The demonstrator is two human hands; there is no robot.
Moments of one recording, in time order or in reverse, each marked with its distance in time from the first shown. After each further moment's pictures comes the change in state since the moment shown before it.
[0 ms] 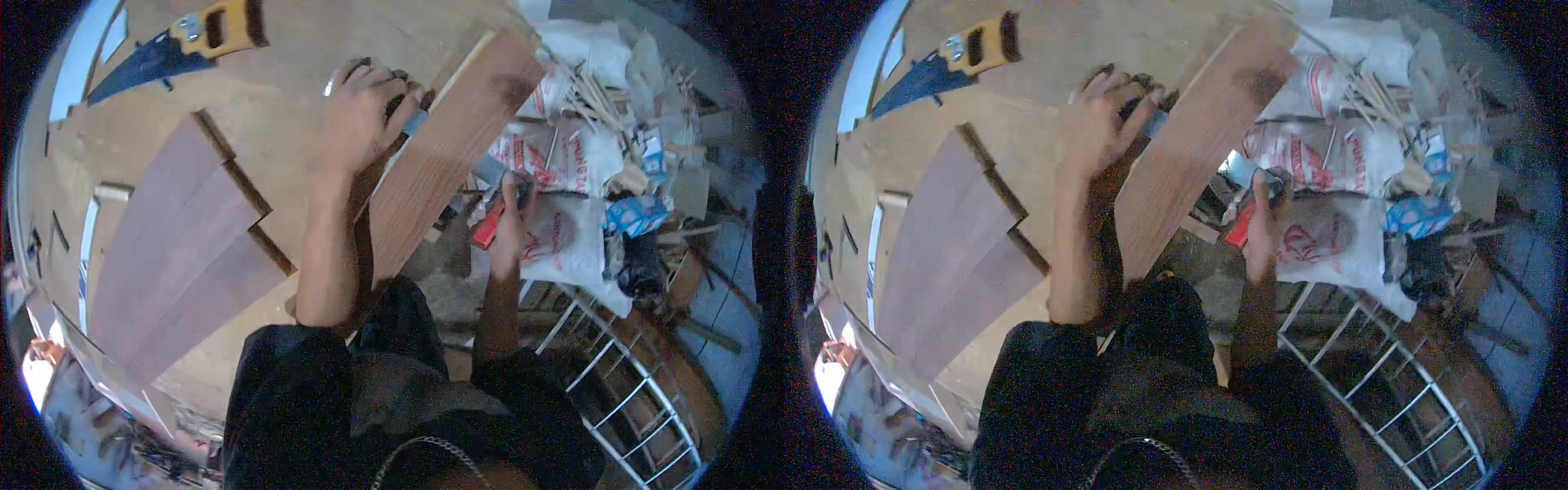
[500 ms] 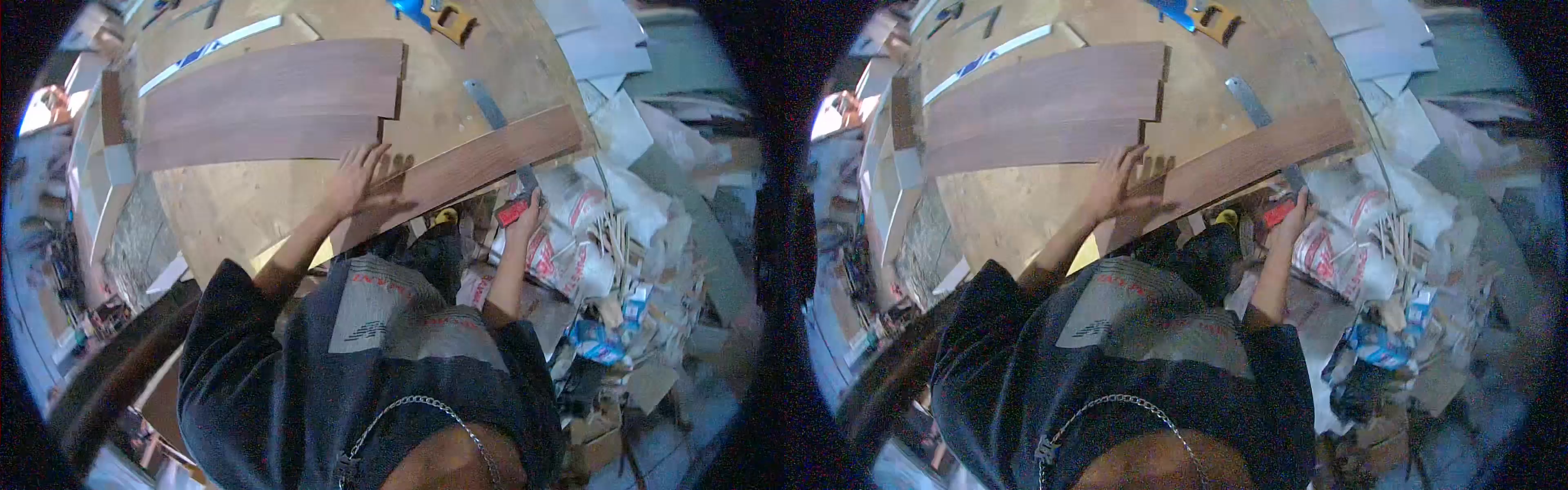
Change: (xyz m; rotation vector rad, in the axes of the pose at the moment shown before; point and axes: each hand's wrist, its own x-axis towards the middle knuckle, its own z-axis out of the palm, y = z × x) left_hand -0.238 0.101 -0.134 0.123 -0.007 -0.527; right_hand 0.058 0.004 0.019 0.284 -0.253 0.170
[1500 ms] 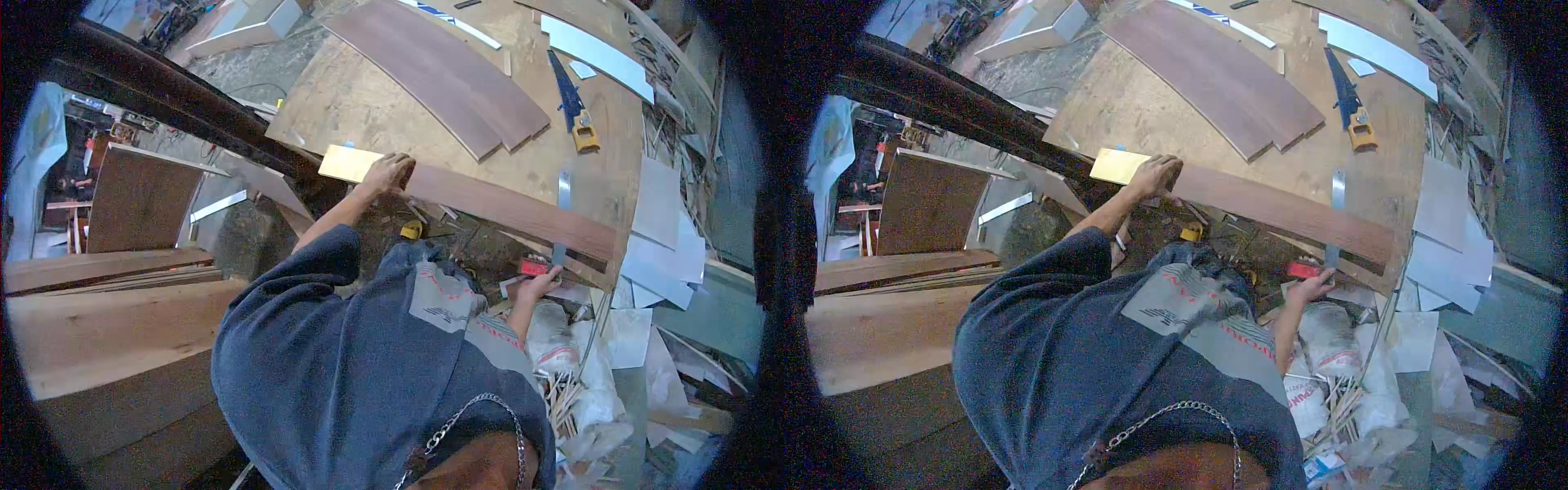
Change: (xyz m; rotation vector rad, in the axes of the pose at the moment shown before) left_hand -0.195 0.019 0.059 0.304 0.280 -0.598; right_hand -0.034 -0.053 0.014 -0.219 -0.496 0.066
